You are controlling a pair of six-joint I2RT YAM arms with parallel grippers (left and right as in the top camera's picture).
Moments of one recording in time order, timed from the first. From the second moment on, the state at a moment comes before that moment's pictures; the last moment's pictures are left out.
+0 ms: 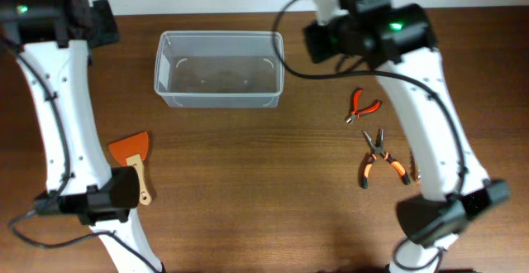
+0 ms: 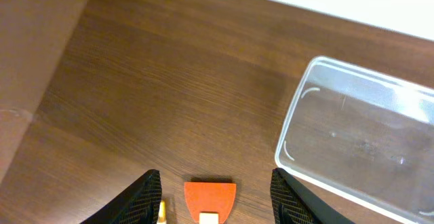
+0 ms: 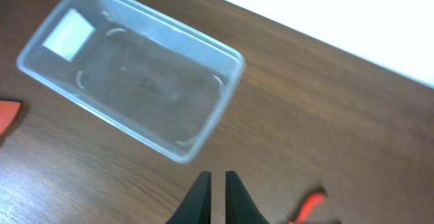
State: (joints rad) left arm 0.07 2.10 2.75 -1.62 -0.27 -0.18; right arm 0.36 1.95 2.25 -1.17 -0.09 -0.09
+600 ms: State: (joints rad) left arm 0.08 2.06 2.75 -1.64 -0.29 -0.18; right arm 0.49 2.29 2.28 -1.15 -0.20 -0.19
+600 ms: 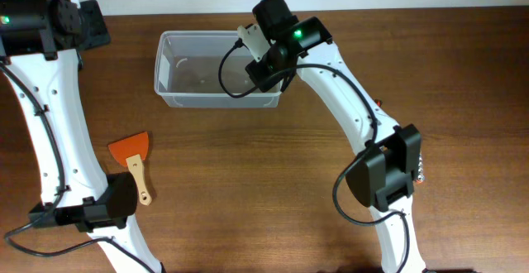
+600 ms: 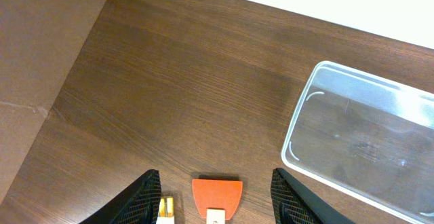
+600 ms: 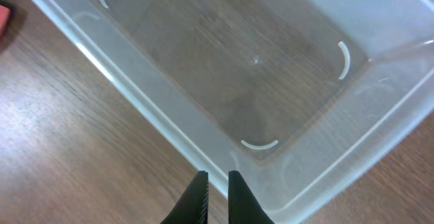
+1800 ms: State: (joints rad) left arm 0.08 2.06 2.75 -1.63 -0.29 -0.18; right arm 0.38 2.39 2.28 -1.50 -0.18 -0.21
